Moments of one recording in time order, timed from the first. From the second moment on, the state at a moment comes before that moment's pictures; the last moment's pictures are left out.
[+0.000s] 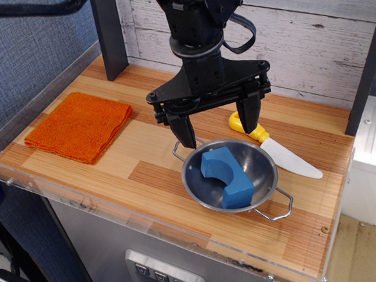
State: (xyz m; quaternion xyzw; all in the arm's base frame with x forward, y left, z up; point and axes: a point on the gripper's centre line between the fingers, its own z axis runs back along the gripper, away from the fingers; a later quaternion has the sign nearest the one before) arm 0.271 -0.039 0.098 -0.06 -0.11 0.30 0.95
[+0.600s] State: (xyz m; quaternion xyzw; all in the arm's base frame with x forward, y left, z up) arm 0.266 -0.001 0.092 -0.02 -0.10 0.33 0.94
